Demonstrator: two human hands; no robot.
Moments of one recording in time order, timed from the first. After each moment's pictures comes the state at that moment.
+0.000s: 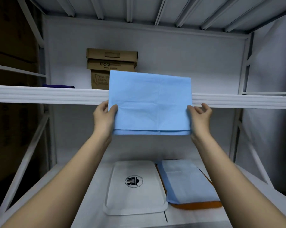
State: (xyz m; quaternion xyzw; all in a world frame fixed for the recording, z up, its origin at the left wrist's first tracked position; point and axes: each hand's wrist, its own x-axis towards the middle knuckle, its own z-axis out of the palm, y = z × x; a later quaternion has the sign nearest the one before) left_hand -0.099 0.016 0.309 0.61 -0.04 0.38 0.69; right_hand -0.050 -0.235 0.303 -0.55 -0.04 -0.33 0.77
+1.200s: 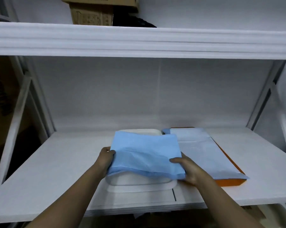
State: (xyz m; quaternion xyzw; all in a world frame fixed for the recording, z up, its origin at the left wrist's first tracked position) left_hand 0.031 0.069 0.058 0.73 0.21 -0.01 0.65; right_hand 0.040 -0.226 0.052 -0.60 0.03 0.21 0.77
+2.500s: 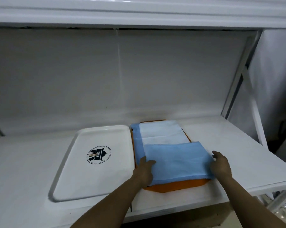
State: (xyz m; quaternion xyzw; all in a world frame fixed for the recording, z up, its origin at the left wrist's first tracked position) left_hand 0.108 -0.200 -0.032 0.94 -0.11 -0.14 0.28; right_hand 0.113 -0.486 -0.025 -0.87 0.26 -0.09 0.41
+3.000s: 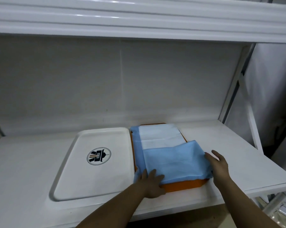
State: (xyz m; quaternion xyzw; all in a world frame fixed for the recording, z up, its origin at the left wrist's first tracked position) left_hand 0.077 -0.219 -0.016 0.94 -0.17 -0.28 0.08; right_hand 0.095 -0.472 0.000 -0.63 0.27 -0.15 0.71
